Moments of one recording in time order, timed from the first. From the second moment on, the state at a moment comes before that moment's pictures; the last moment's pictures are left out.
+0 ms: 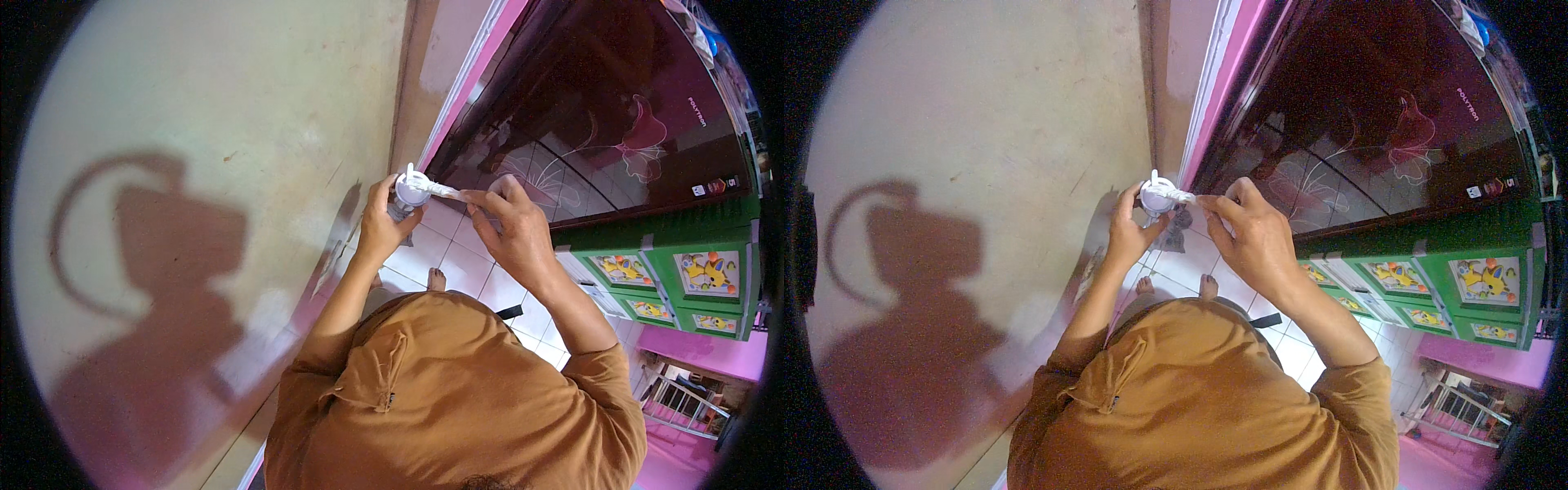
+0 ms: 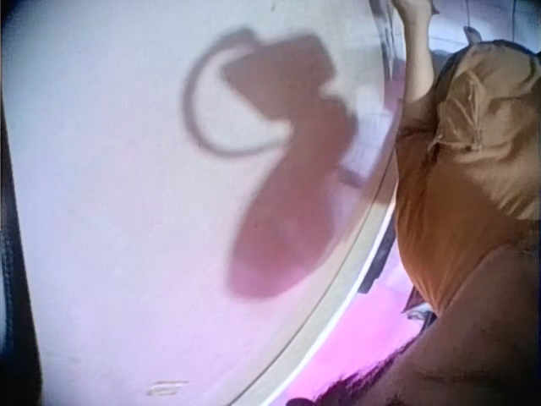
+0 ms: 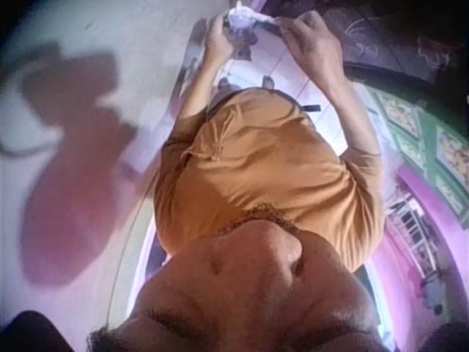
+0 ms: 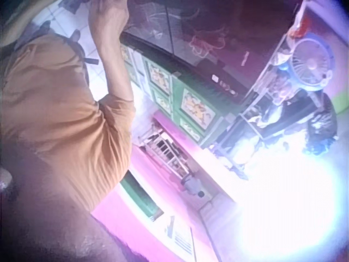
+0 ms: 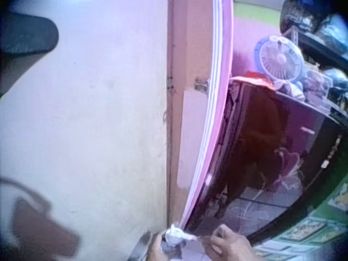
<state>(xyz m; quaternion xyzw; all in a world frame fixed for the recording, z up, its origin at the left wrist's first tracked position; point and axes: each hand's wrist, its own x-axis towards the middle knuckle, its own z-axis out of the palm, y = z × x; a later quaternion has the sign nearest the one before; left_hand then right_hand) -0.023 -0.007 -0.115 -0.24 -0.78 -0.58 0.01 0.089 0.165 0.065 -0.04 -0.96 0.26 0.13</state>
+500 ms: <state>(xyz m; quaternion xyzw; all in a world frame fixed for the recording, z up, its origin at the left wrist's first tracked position) -0.025 0.002 -0.111 -0.27 -0.78 -0.56 0.04 0.071 0.170 0.067 0.01 -0.98 0.19 0.11</state>
